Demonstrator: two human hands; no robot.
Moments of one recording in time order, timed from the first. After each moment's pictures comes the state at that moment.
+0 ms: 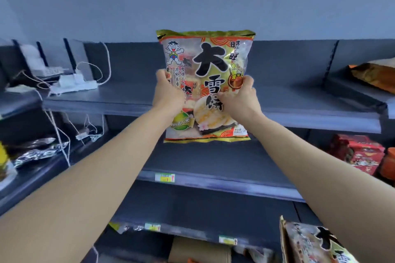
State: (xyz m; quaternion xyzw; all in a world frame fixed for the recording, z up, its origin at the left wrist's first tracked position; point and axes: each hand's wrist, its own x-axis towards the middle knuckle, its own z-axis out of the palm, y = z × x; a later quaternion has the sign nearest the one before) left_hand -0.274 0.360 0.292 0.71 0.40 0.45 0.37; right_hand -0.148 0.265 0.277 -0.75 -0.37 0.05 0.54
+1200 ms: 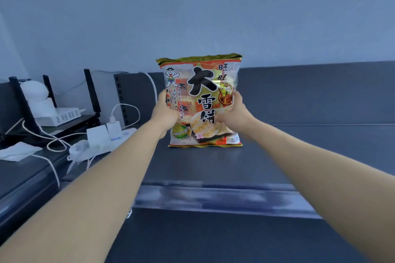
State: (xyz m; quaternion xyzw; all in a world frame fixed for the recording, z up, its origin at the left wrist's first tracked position) left_hand -0.328 0.866 0.300 0.73 0.34 0.36 0.46; right_hand -0.201 0.732 0.296 -0.76 -0.36 0.15 0.52
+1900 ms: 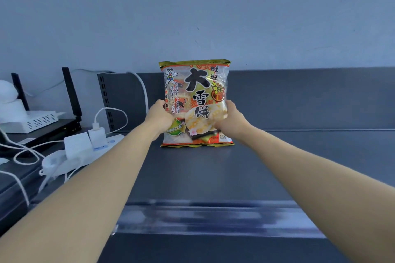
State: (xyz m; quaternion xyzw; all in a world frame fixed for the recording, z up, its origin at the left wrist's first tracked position) left_hand -0.309 0.893 0.301 0.79 0.37 0.31 0.37; right_hand -0.178 0.760 0.286 -0.80 -0.37 0.11 0.46
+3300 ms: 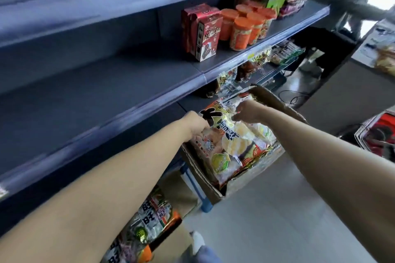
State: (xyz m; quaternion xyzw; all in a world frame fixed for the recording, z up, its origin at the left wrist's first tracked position) left_hand -0.054 0.179 0.012 0.78 0.19 -0.30 0.52; right_hand -0.011 0.018 0.032 -0.96 -0.01 0.28 0.06
